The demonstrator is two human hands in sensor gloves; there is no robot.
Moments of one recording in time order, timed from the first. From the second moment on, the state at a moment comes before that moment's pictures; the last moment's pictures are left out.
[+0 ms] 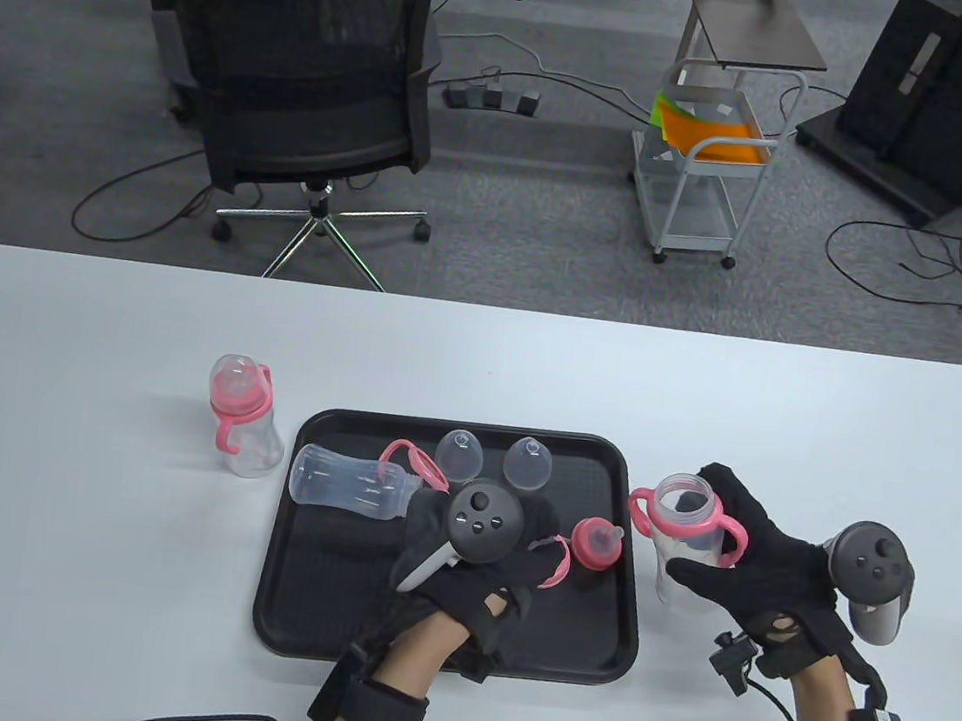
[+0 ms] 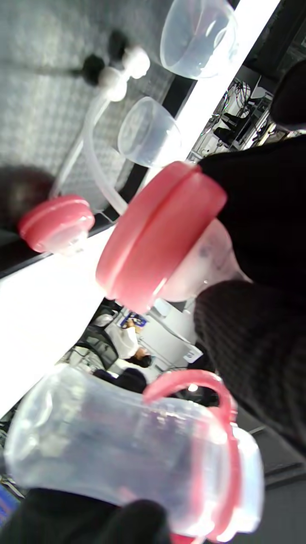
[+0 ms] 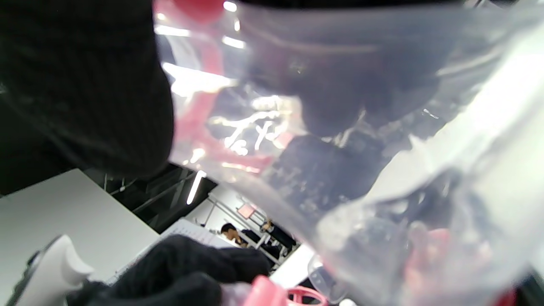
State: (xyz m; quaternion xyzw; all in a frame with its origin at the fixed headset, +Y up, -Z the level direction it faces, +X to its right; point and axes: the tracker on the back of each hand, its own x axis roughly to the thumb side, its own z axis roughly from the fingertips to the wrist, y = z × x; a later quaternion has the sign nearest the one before) left_hand -0.030 -0.661 -0.354 0.00 -0.17 0.33 0.93; right_hand 0.292 -0.658 -0.359 0.22 -0.06 0.83 0.50
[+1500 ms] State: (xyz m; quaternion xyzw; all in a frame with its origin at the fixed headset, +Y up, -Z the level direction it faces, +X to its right) left_hand -0.058 -0.556 -0.291 0.19 -0.23 0.47 0.83; right_hand 0.200 -0.658 -0.331 0.30 0.07 0.95 0.11
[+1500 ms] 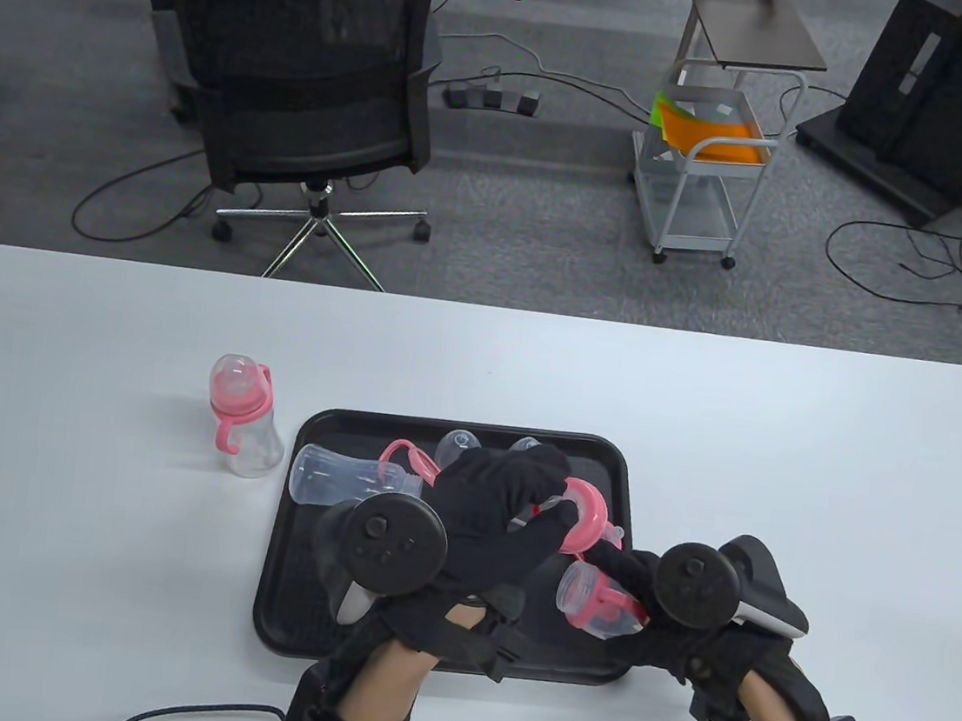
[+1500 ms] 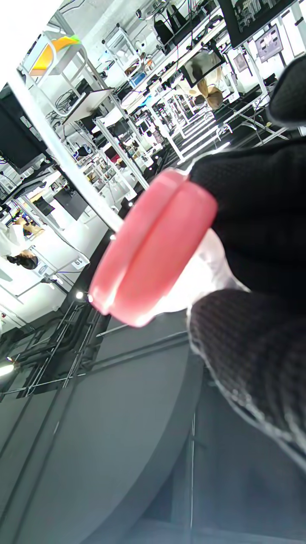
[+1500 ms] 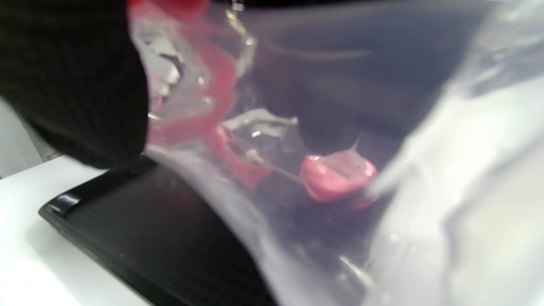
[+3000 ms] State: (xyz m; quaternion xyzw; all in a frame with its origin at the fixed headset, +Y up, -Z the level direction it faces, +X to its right) left_hand -0.043 -0.604 -0.319 0.02 -0.25 0.44 0.86; right_hand 0.216 -0.646 -0.331 0.31 -0.02 0.87 0.38
